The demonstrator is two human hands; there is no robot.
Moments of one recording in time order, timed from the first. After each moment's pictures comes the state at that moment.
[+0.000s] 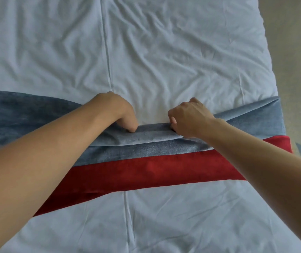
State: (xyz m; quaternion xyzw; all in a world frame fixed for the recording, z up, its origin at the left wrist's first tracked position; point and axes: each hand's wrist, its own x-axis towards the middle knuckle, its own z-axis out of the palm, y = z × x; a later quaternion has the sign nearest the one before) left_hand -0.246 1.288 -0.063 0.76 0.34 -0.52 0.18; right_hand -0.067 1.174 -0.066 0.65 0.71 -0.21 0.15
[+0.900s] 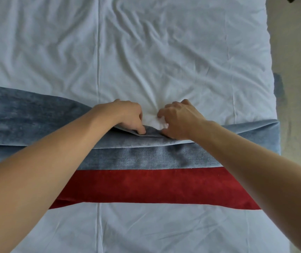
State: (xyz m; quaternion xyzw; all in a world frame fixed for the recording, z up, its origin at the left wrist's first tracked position) left_hand -0.188 1.288 -0.077 0.79 0.41 -0.35 0.30; right_hand -0.016 1.207 -0.080 0.59 0.76 -0.25 0.07
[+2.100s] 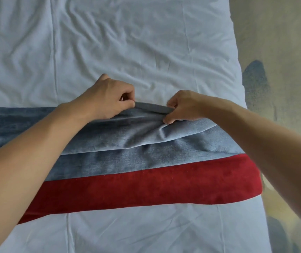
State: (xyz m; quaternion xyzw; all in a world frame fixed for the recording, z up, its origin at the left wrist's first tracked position) left_hand -0.131 1.294 -0.064 0.89 0.35 -0.03 0.29; right_hand 0.120 1.204 -0.077 0.65 0.60 -0.47 0.06
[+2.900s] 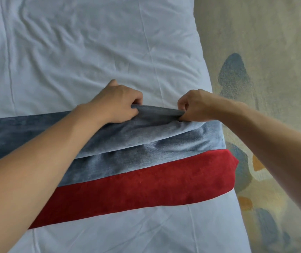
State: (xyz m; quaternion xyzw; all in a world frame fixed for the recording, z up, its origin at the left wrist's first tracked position) left_hand -0.008 1.258 -0.079 0.92 0.31 -0.10 0.24; right_hand 0.226 1.148 -0.076 0.70 0.59 -0.40 0.06
